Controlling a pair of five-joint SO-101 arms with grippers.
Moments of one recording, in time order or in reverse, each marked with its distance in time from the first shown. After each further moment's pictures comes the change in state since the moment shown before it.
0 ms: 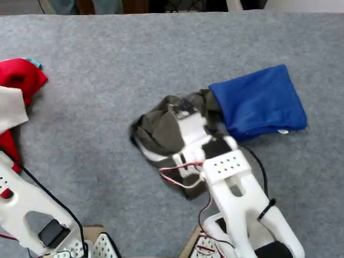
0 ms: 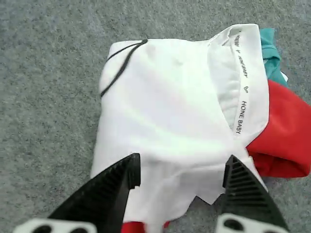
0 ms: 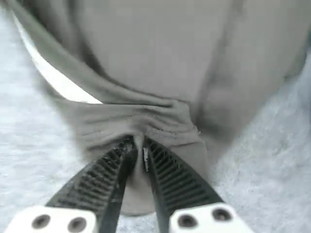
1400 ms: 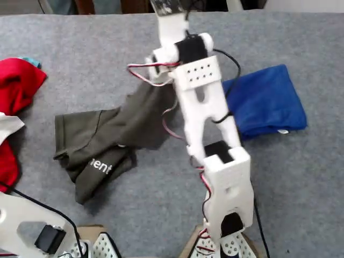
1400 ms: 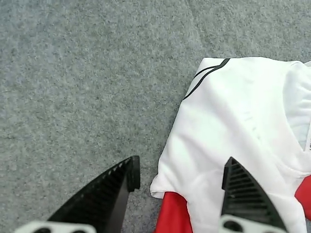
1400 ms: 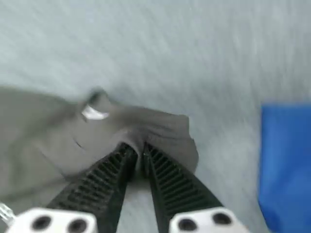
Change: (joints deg) left arm -14.9 -4.0 6.0 -0.2 -7.8; right arm 4.9 66.3 -103.0 34.3 -9.8
